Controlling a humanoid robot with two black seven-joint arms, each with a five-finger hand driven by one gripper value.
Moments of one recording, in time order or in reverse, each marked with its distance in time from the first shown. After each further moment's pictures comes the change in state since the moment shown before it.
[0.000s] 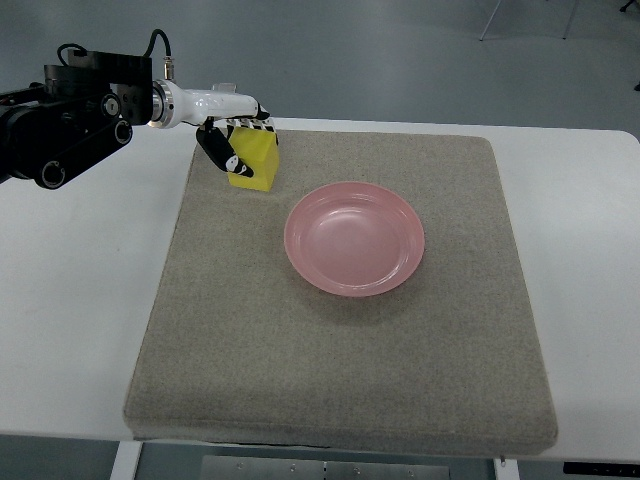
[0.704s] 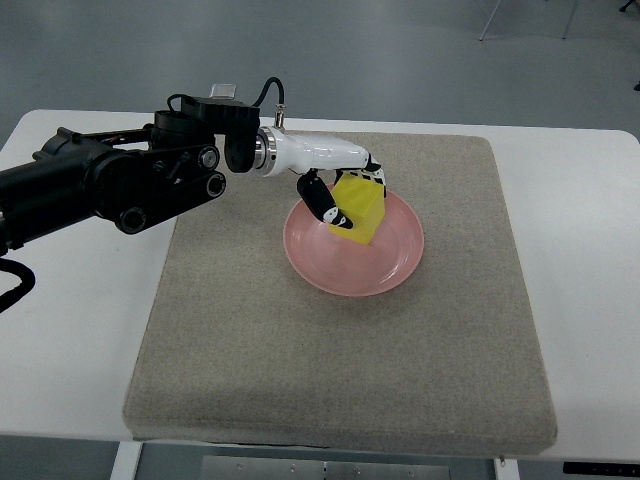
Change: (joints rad) left arm 0.039 -0.167 -0.005 -0.104 0.027 0.047 0.002; right arm 0.000 0.000 0.000 0.000 0.000 0.000 0.000
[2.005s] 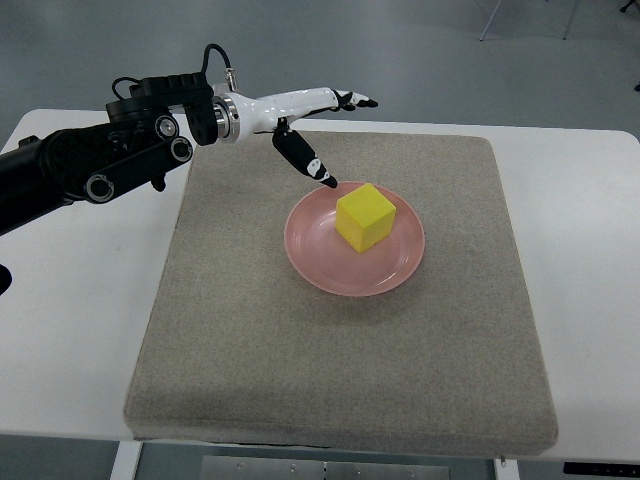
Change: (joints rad) left arm 0.025 0.079 -0.116 0.054 -0.372 0.060 0.000; right arm 0.000 0.000 0.000 0.000 0.000 0.000 0.000
